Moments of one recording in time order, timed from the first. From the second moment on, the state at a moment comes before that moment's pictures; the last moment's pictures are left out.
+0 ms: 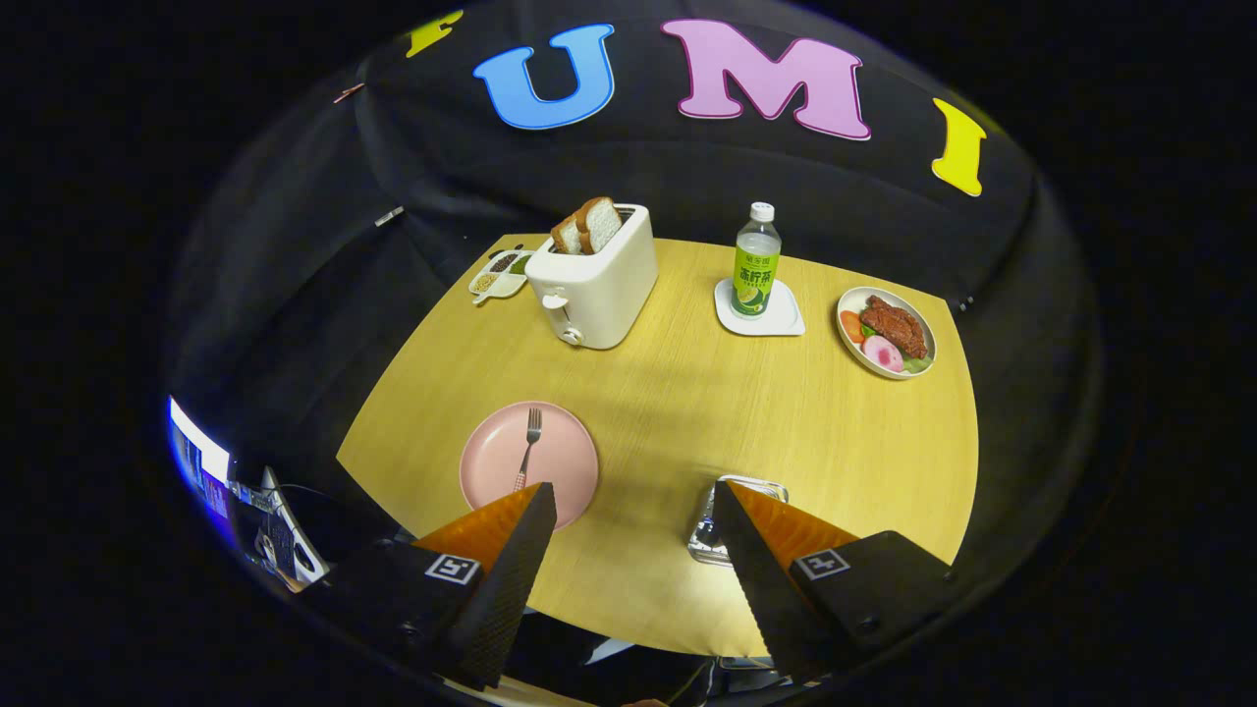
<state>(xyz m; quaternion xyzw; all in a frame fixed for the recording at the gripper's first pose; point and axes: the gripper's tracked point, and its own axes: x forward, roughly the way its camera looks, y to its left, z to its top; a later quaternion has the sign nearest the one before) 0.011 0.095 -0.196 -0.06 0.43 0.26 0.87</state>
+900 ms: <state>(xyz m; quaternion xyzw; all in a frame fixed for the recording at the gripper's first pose) -0.043 0.221 -0.381 -0.14 0.50 0.27 0.81</state>
